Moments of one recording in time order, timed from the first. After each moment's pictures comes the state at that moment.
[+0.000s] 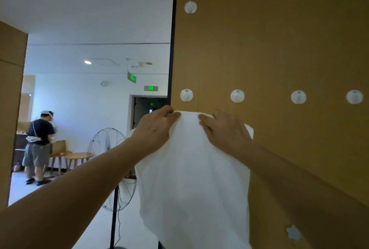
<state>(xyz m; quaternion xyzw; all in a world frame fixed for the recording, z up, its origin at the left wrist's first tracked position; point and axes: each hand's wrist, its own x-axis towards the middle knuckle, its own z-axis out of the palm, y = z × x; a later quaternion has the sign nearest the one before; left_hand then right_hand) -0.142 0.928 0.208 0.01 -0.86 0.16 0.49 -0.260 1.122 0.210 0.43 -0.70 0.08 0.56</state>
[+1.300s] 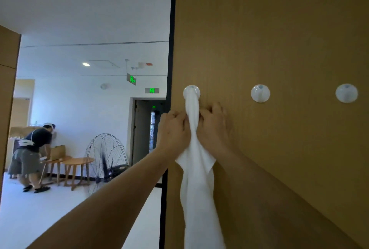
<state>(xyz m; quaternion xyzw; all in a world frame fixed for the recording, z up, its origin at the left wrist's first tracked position) -0.311 0.882 0.205 0.02 -0.80 -0.17 0.57 -0.355 1.006 0.224 0.36 -0.75 0.34 0.43</state>
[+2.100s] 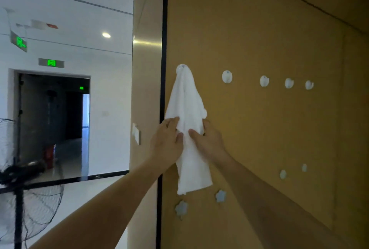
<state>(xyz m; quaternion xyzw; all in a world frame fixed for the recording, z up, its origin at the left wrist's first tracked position) -0.253 0.830 0.105 -0.18 -0.83 -0.29 0.44 -0.247 0.980 0.114 0.17 -0.80 0.49 0.31</state>
